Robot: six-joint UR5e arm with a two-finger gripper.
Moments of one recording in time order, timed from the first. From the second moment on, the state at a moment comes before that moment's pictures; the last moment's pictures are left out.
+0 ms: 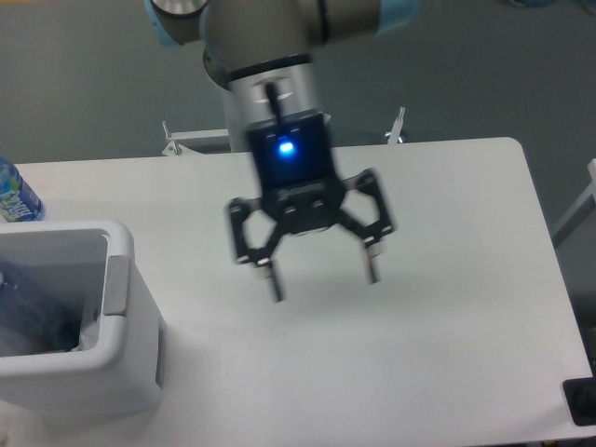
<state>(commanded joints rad) 2.48 -1.76 -1.43 -0.74 1.55 0.54</state>
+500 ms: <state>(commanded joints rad) 2.65 -1.68 -1.46 -1.07 1.54 1.09</state>
